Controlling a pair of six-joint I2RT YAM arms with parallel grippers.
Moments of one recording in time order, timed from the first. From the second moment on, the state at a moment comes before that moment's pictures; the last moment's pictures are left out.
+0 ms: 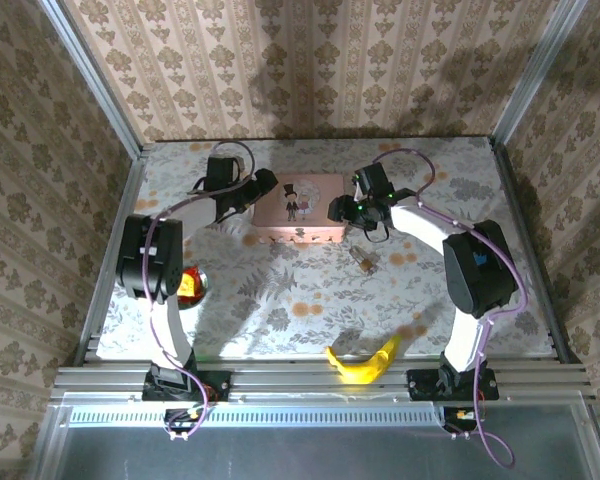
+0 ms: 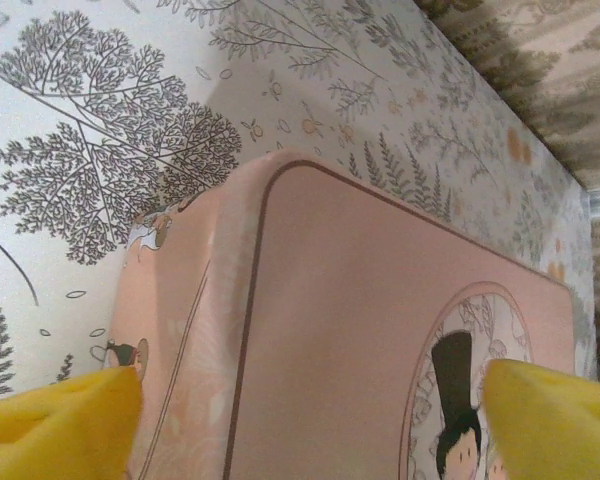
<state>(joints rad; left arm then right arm) -0.26 1.93 1.27 -0.02 0.40 -0.78 0.37 1.83 1.29 -0.38 -0.20 0.58</state>
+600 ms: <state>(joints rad) -0.16 1.16 0.87 -0.08 0.19 -0.60 0.36 1.28 1.06 -0.48 0.08 0.45</state>
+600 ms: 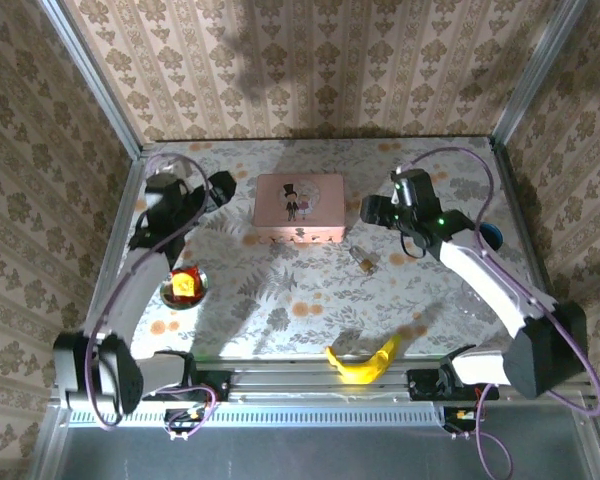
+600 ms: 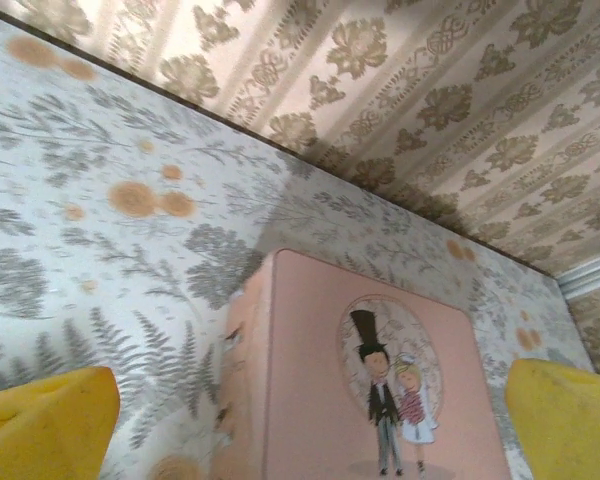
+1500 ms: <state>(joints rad) -0.14 0.43 0.35 -0.15 -0.31 -0.33 0.34 0.59 0.45 -0.29 0.44 0.35</state>
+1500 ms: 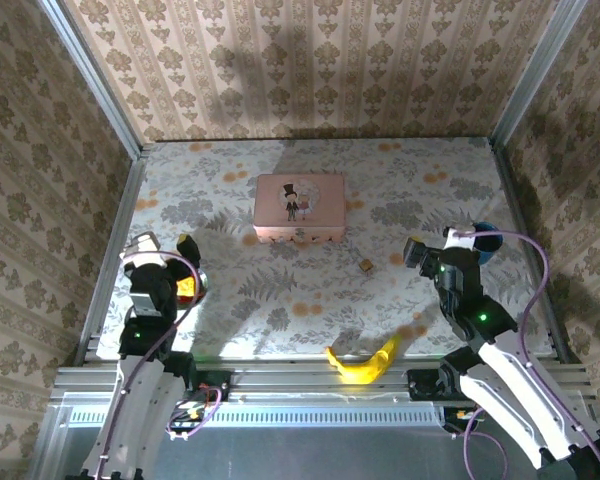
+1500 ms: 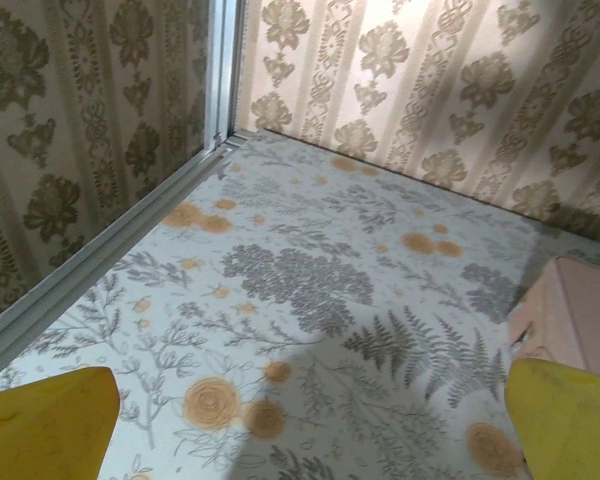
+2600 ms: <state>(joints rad) 0.02 1.02 0.15 0.65 -0.04 -0.11 0.14 0.85 0.18 0.40 0.26 -0.05</state>
